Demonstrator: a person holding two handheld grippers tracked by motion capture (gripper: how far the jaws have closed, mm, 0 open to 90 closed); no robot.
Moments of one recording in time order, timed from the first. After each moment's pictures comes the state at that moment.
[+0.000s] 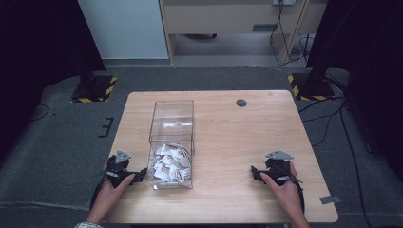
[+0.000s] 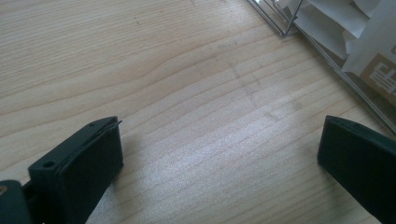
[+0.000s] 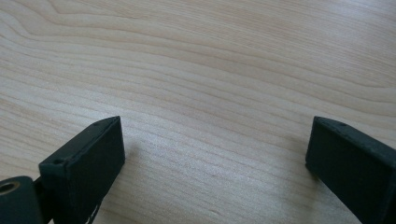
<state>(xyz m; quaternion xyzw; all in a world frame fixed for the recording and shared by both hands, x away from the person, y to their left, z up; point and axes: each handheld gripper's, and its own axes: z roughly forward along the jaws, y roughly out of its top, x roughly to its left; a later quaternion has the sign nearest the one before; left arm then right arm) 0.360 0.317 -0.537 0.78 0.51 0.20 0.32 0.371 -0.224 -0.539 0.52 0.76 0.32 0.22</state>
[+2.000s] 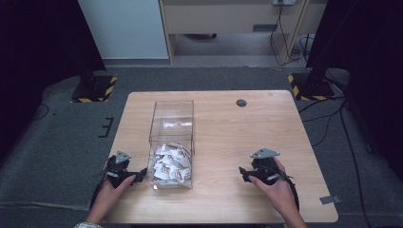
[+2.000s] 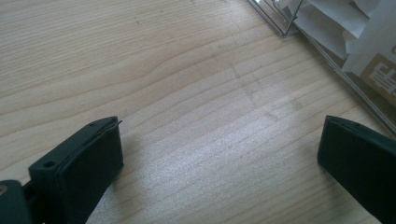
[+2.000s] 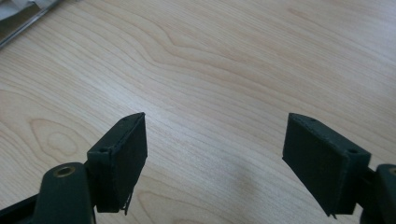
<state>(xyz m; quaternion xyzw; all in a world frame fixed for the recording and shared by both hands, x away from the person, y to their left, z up) 0.360 0.317 -0.537 0.78 0.51 0.21 0.32 0.357 -0.176 -0.493 0.44 0.82 0.32 0.19</state>
